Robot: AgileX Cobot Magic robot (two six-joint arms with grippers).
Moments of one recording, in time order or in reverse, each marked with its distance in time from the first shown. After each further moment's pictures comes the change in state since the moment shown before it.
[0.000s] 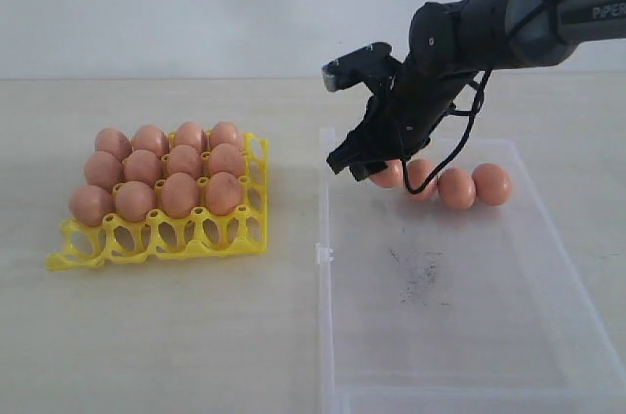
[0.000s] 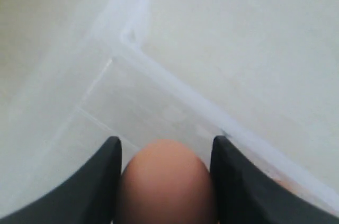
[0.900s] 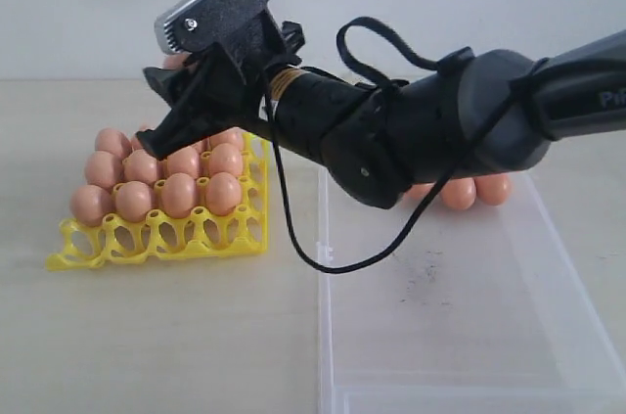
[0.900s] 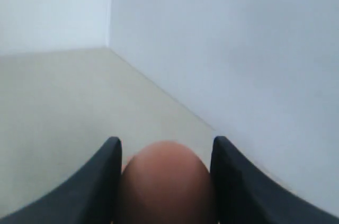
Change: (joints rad) left arm 0.000 0.000 0.000 0.000 0.000 0.000; right arm 0.352 -0.172 0.332 -0.232 -1.193 0.195
